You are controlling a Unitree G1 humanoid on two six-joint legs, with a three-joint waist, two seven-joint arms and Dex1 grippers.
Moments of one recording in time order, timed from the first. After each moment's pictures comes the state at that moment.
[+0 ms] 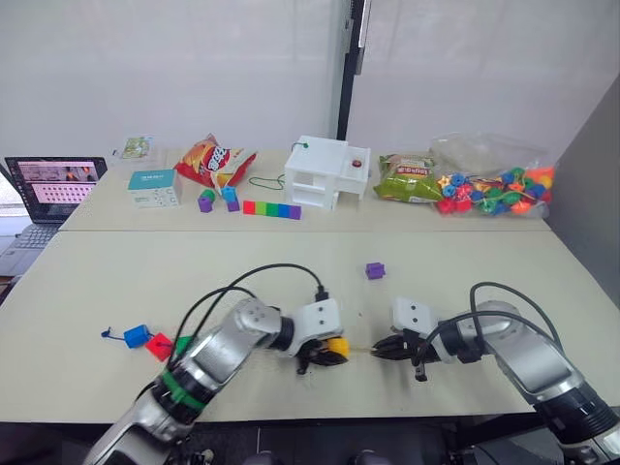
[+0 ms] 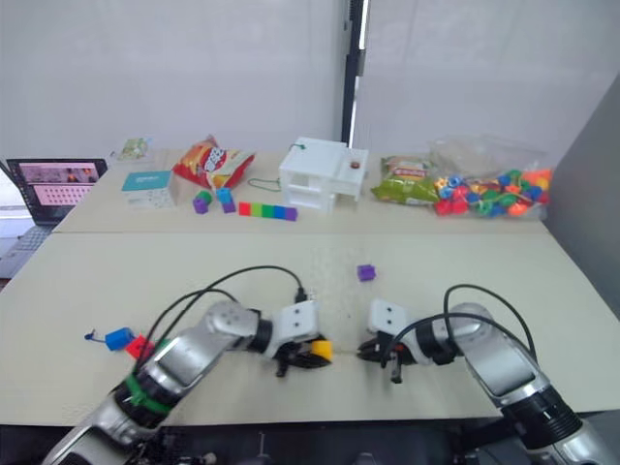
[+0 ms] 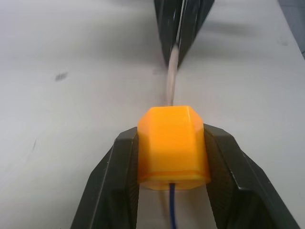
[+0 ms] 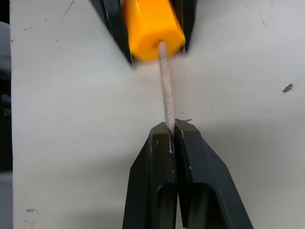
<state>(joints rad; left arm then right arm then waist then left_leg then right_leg) -0.46 0.56 -0.46 -0.20 -0.09 0.55 -1.05 -0.36 -0.80 0.29 -0.19 0.17 0.49 1.19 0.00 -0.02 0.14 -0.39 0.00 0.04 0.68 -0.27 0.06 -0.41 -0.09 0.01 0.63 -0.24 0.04</state>
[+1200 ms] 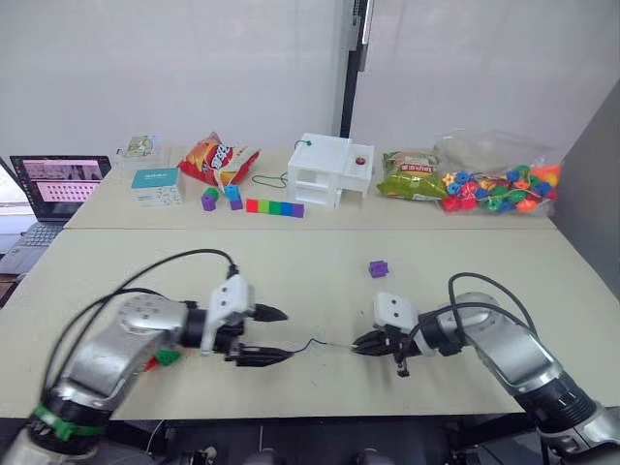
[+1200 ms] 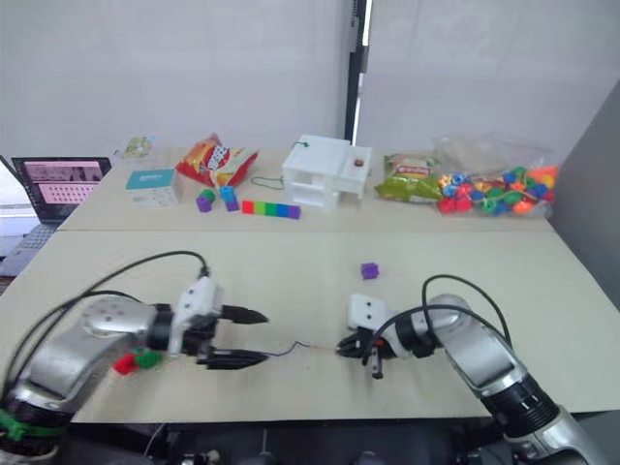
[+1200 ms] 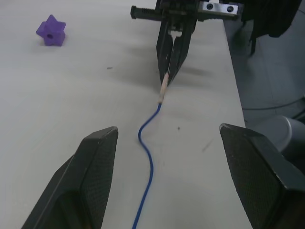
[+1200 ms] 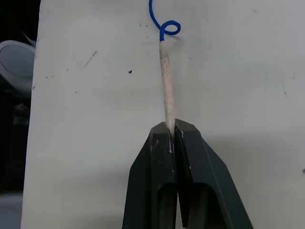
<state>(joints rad) -0.32 0.71 -0.20 -0.33 -0.43 0.50 -1.10 -0.46 -0.72 0.35 -0.22 0.18 0.54 1.20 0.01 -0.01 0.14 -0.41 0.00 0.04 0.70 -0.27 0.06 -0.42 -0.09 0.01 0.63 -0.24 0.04</state>
